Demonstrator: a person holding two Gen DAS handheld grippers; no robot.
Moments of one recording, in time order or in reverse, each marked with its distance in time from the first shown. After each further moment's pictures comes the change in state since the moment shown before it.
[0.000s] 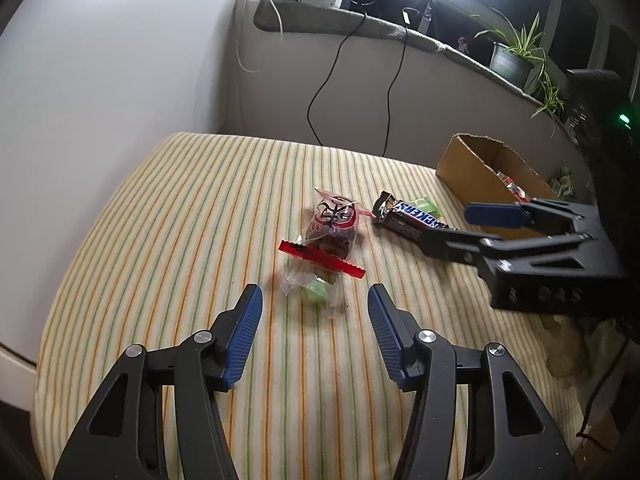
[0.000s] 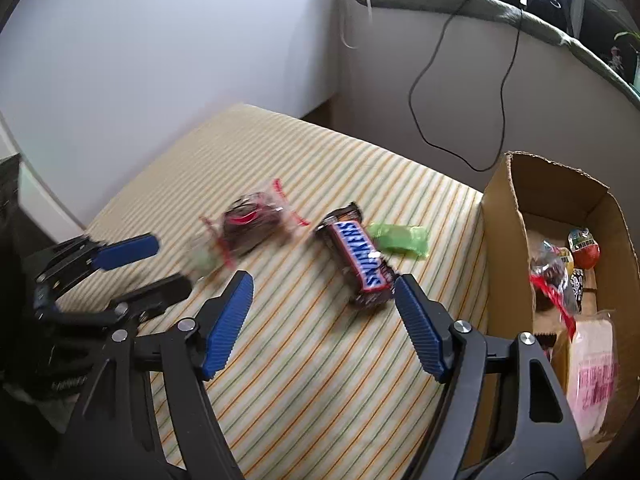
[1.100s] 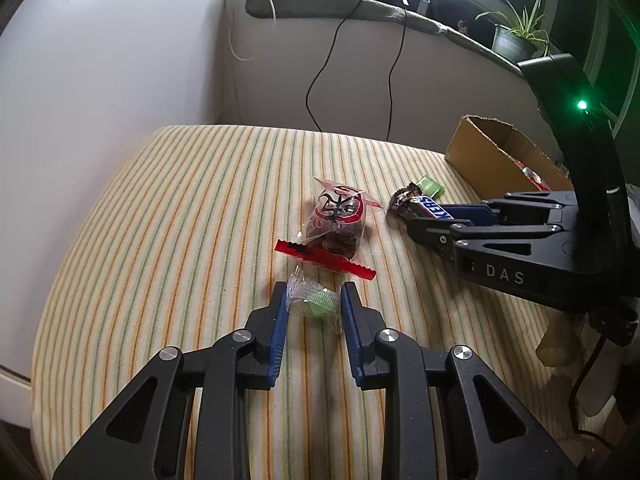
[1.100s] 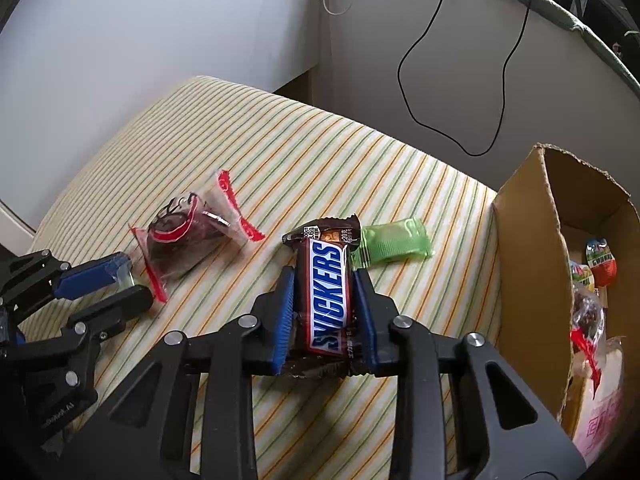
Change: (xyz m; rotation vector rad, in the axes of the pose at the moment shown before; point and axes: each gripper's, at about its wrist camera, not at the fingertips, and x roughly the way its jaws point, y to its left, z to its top) left arm 0.017 -0.001 0.002 0.031 0.036 0.016; right arm 0.059 0.000 0.017 -0.010 0.079 -0.058
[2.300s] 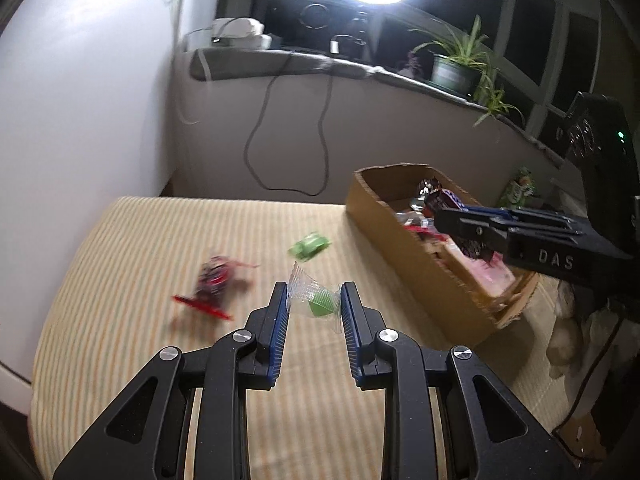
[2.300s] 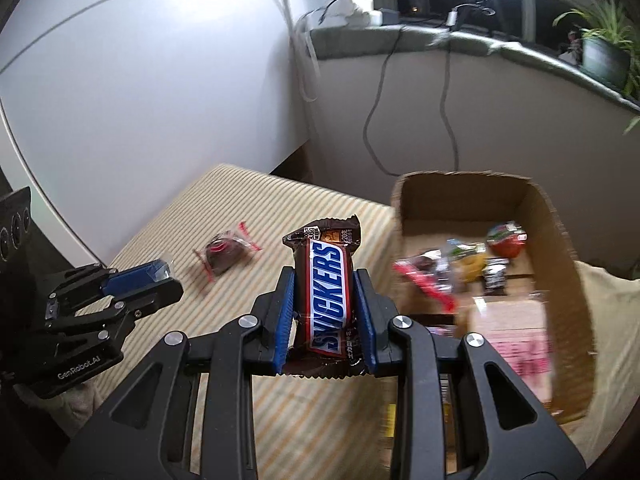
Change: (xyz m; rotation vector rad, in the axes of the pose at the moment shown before) left arm -0.050 -0.090 0.026 0.068 -0.132 -0.105; right arm -0.149 -0.084 -0.058 0.125 -0.262 0.078
